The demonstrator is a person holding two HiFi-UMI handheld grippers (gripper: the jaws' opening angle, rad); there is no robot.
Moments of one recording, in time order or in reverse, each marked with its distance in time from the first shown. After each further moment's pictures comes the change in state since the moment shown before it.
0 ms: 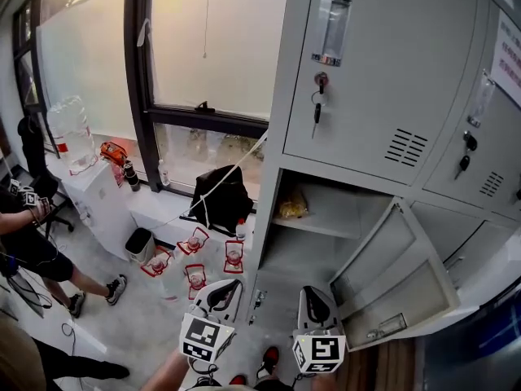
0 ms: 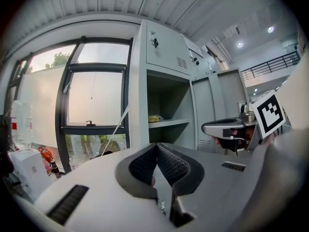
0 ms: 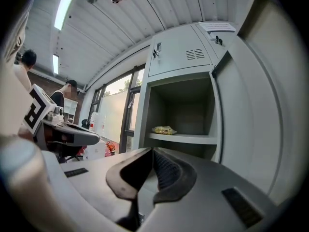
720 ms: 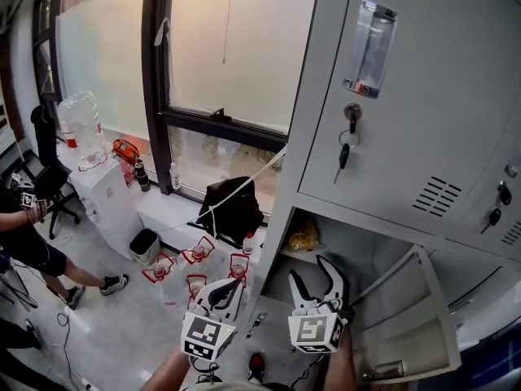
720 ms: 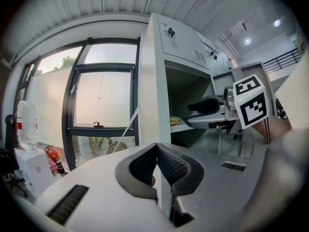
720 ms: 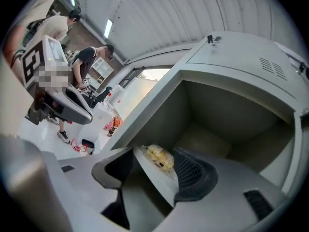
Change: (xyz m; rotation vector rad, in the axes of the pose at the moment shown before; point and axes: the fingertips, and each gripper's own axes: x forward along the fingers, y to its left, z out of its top) left arm 0.061 0.051 0.014 -0.025 -0.014 0.107; right arm 0.132 -0.009 0.058 -0.614 0.029 0.137
